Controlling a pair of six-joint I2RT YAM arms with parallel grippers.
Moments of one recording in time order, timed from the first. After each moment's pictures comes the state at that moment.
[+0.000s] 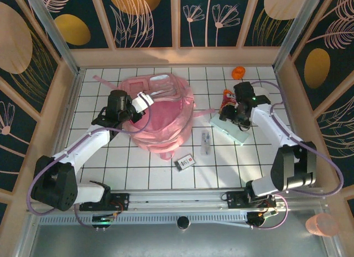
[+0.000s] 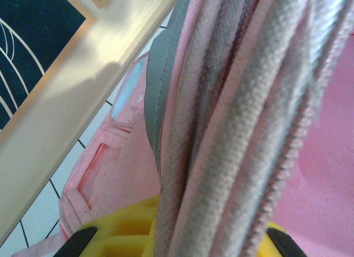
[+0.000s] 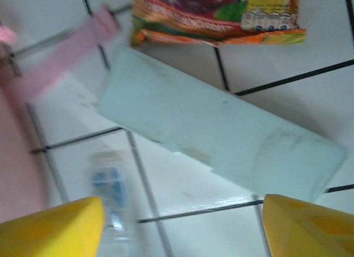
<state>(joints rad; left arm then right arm) -0.35 1.32 0.84 -0.04 0.16 0.67 0.21 1.47 1.13 -0.90 -0.04 0.43</state>
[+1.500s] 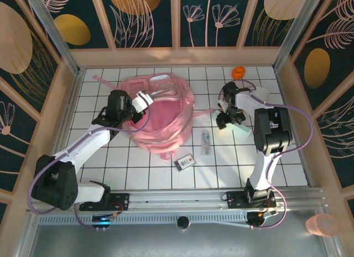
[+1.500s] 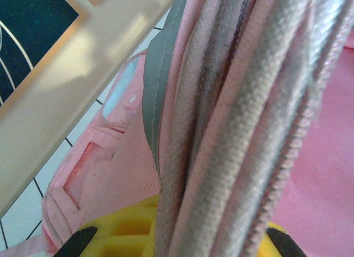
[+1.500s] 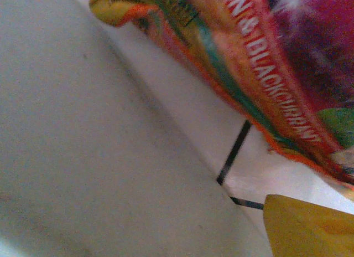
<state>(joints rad) -0.35 1.33 0.84 -0.04 0.20 0.62 0.21 1.91 1.32 -0.90 0.08 -0.18</state>
